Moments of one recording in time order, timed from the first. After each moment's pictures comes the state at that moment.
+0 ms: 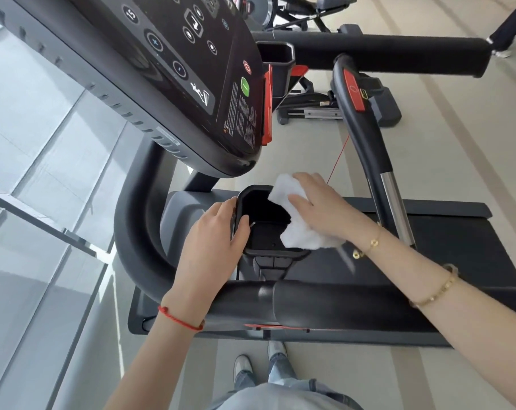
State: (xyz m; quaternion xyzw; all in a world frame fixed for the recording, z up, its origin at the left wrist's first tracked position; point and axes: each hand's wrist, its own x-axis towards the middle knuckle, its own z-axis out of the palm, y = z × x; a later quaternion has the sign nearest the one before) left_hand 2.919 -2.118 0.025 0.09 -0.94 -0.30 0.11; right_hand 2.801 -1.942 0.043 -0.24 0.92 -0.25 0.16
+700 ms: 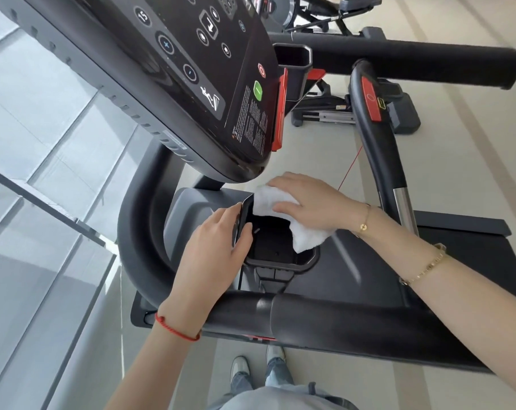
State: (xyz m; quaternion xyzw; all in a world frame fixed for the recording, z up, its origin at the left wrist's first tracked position) left_hand 2.921 -2.116 0.028 0.11 -0.94 -0.29 0.12; right_hand 2.765 -1.964 0.045 -0.42 0.87 -0.17 0.17
